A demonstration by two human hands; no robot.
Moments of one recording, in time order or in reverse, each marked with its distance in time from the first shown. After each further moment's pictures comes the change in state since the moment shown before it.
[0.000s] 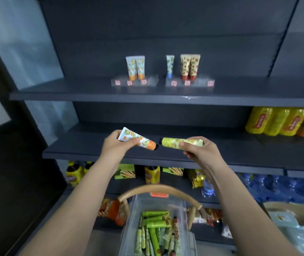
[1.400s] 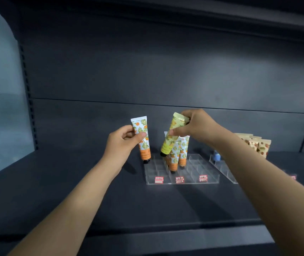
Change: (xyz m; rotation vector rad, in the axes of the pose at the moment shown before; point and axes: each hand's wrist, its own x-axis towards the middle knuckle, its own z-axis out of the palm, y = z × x) left_hand 0.433 0.105 -0.096 -0.209 -0.220 0.466; right_hand 0.311 -0.224 0.287 -0.875 0.016 -0.484
